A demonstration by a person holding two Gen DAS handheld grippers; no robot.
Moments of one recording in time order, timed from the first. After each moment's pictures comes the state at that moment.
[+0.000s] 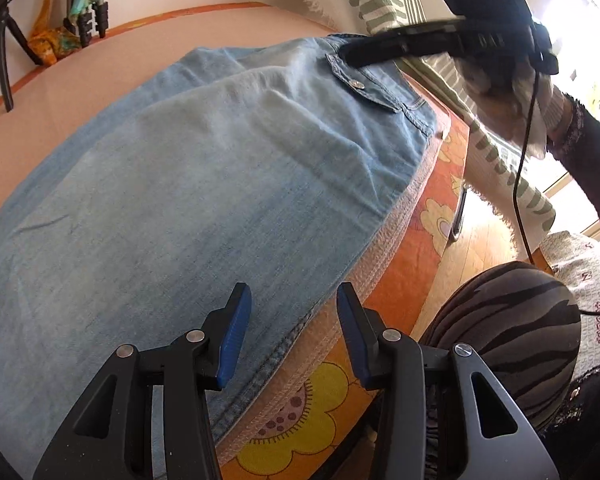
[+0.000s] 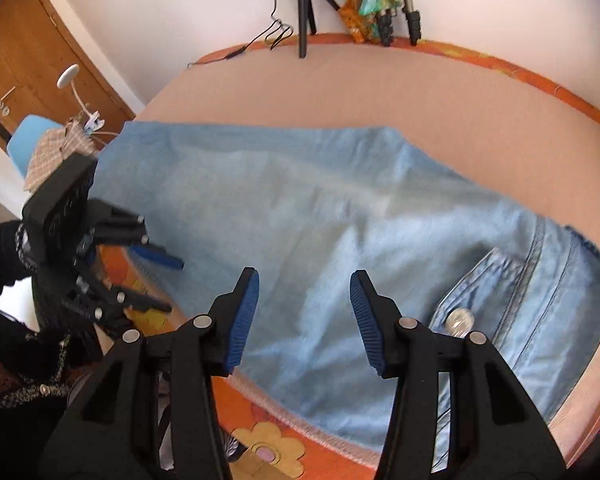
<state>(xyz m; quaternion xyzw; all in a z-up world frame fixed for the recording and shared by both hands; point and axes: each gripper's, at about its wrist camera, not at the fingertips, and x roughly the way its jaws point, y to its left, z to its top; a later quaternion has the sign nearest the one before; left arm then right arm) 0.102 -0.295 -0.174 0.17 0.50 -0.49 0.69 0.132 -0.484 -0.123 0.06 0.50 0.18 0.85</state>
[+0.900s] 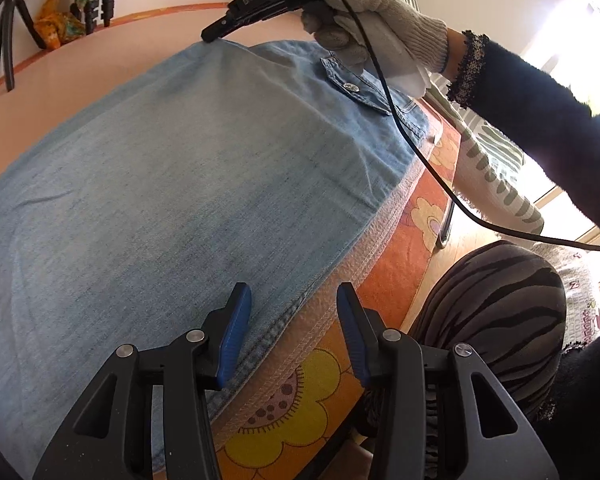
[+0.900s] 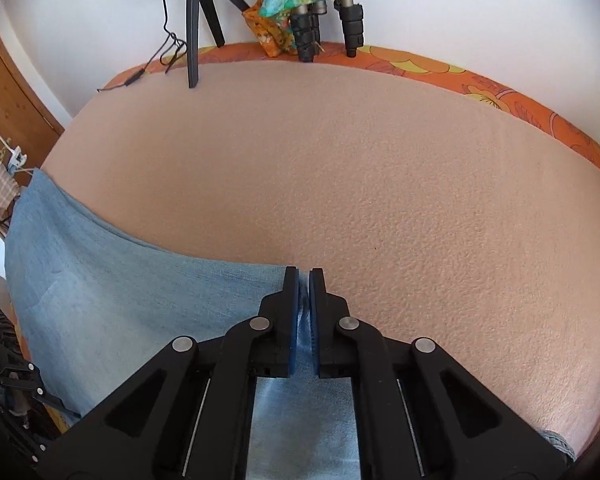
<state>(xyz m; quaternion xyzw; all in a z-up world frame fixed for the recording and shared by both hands) 0.104 -0.279 -0.172 0.11 0.51 -0.49 0.69 0.287 -0.508 -0.168 0.05 0.51 0.10 0.85</state>
